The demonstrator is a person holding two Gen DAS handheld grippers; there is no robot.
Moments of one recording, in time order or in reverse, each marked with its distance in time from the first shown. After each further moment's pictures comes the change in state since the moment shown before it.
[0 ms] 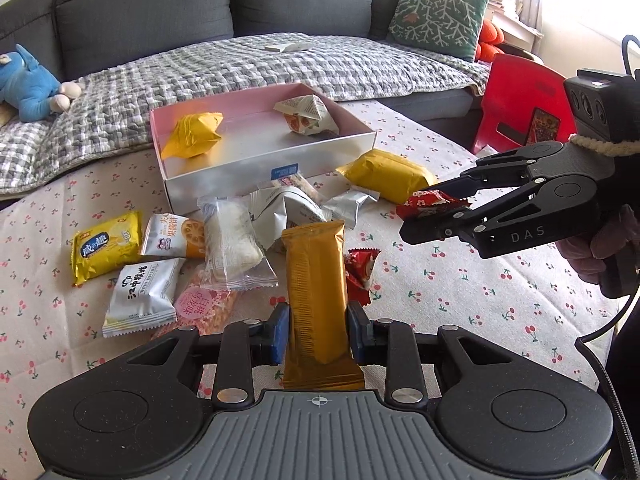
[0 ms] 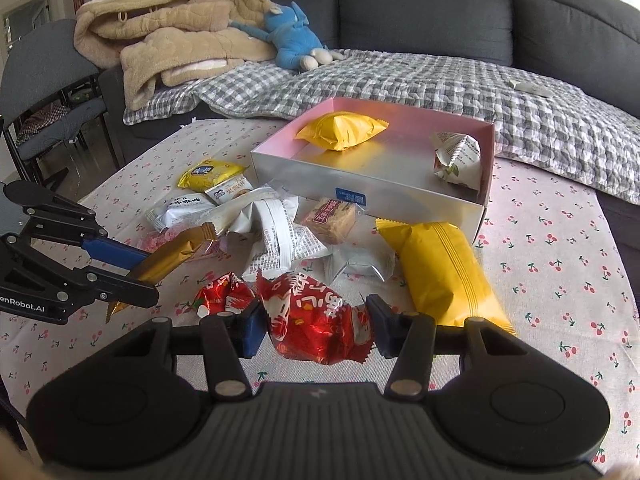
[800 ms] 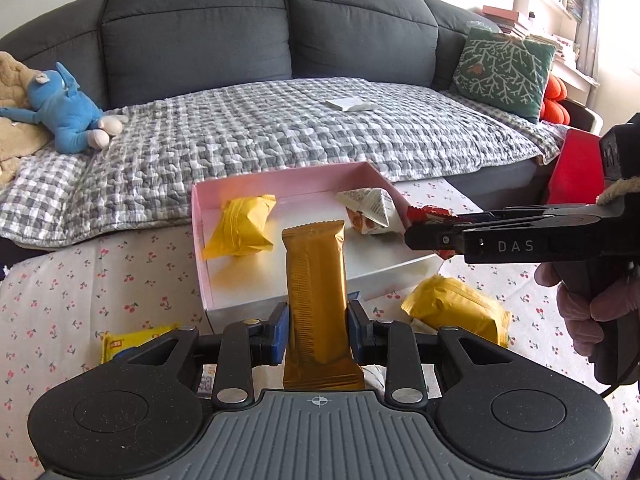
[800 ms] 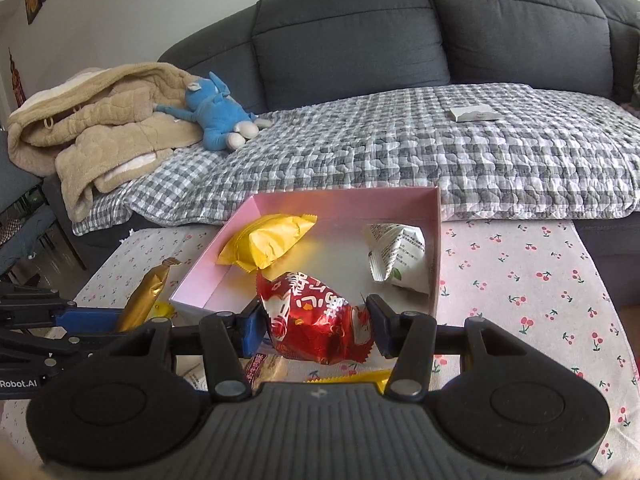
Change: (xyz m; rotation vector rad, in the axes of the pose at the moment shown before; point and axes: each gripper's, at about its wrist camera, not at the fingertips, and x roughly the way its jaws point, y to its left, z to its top) left arm 0.038 0.028 0.104 -0.109 -0.085 0.145; right arm 0.031 -0.068 0.067 0.232 -0.158 -0.064
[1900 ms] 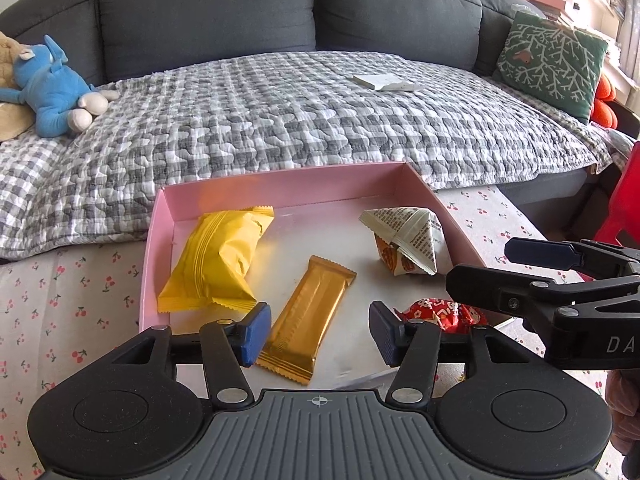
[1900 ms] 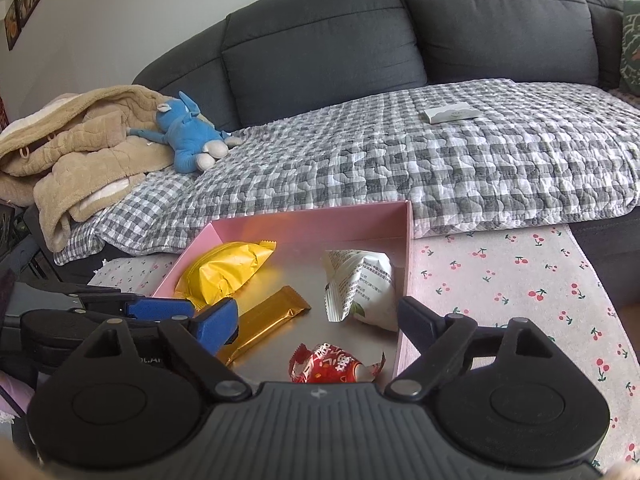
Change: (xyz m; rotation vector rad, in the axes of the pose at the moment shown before) left arm 0.102 -0.006 0.042 -0.063 0.068 0.063; right arm 0.026 -0.031 0.011 0.063 -0.019 -0.012
